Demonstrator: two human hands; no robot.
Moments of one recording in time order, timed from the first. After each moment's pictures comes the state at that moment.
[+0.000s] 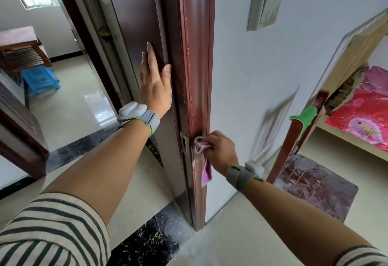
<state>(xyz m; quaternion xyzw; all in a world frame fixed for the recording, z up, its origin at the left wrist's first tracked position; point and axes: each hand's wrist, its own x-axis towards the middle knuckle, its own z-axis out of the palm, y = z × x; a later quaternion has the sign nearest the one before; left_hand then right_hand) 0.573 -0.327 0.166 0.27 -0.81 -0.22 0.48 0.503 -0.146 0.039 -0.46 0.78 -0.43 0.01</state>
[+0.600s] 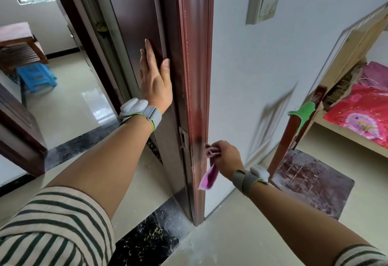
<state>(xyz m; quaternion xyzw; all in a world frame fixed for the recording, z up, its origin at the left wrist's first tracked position) 0.571 -0.319 0.168 0.30 -0.78 -0.25 0.48 0.495 -0.128 0.004 -0.36 0.86 -0.35 0.11</state>
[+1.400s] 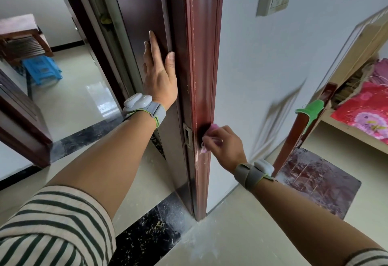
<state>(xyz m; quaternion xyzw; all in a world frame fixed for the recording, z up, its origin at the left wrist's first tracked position) 0.567 -0.324 0.162 0.29 -0.78 -0.25 0.50 0.502 -0.137 0.028 -0.42 0.79 -0.45 0.03</state>
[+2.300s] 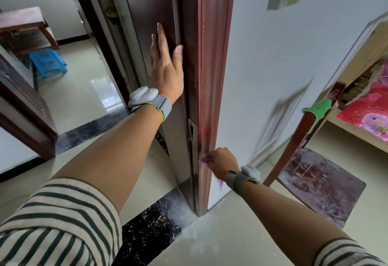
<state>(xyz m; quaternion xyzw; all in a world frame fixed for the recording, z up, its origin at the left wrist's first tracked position) 0.570 -0.321 0.166 0.30 -0.79 -0.24 0.48 0.511 -0.152 -0.039 -0.45 0.86 -0.20 0.14</state>
